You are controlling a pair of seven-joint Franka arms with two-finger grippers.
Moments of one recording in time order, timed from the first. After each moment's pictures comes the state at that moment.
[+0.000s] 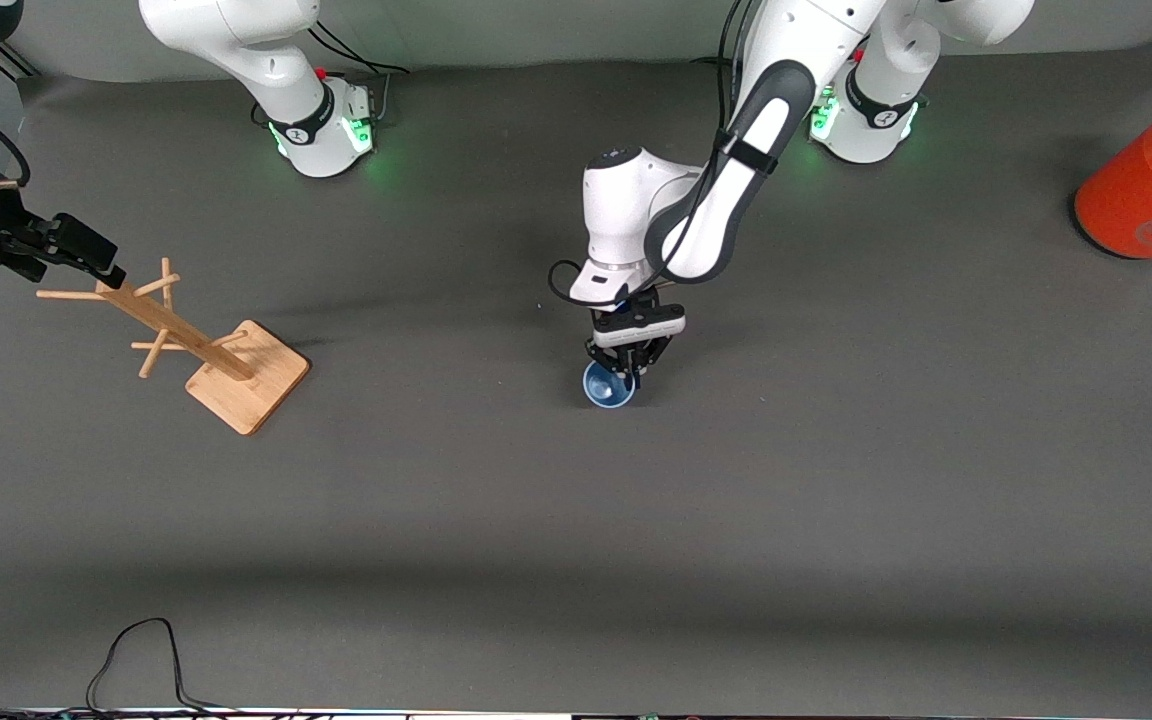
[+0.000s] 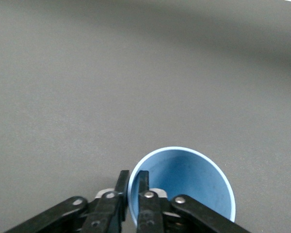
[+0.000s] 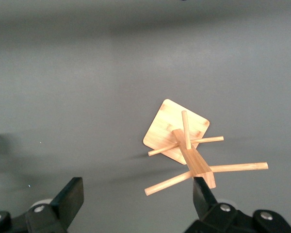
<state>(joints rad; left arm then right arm) -0.77 0.52 -0.04 -1.91 1.01 2.56 -1.89 0.15 -0.16 -0.15 -1.79 -0.02 1.69 0.13</state>
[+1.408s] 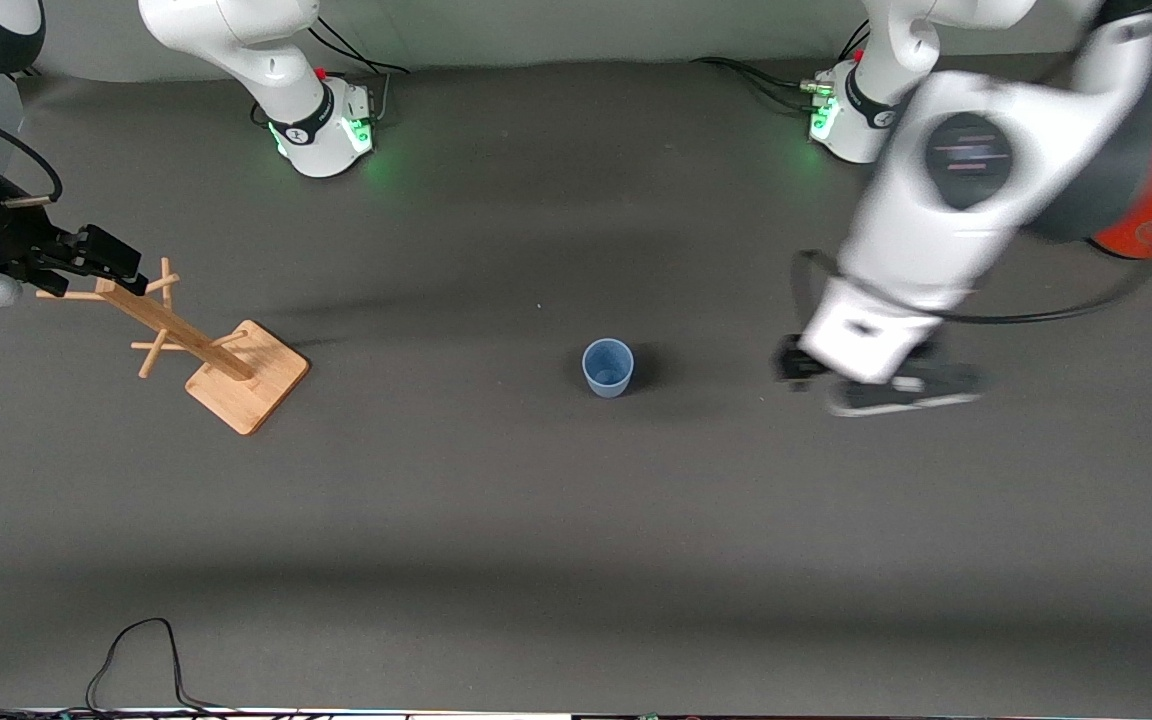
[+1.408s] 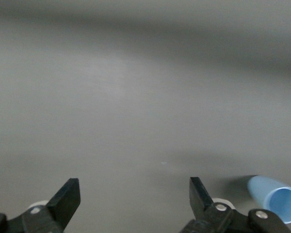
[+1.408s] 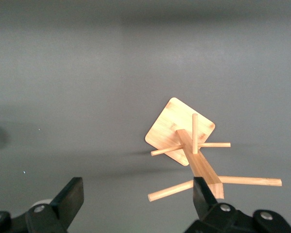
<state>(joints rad) -0.26 0.18 -0.04 -1.59 0.09 1.84 -0.41 0.17 -0.13 -0.15 -1.79 -0.01 1.69 0.06</state>
